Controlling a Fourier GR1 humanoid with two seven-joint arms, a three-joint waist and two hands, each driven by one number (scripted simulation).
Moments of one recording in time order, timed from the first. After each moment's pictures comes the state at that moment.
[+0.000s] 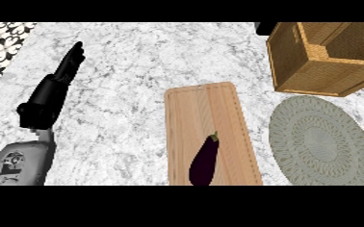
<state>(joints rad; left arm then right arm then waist) -0.25 0.24 0.09 -1.55 -0.17 -0.11 0.00 -1.29 -0.89 -0.15 -0.34 0.87 0.55 -0.49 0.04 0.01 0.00</state>
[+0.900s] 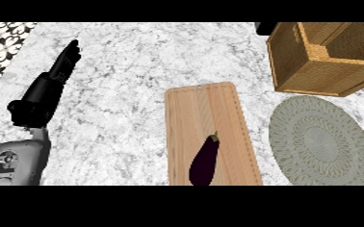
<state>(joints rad) -0.26 0.26 0.11 -1.54 -0.16 -0.14 0.01 -1.34 -0.87 -0.24 -0.18 0.79 0.57 -0.51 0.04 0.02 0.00</state>
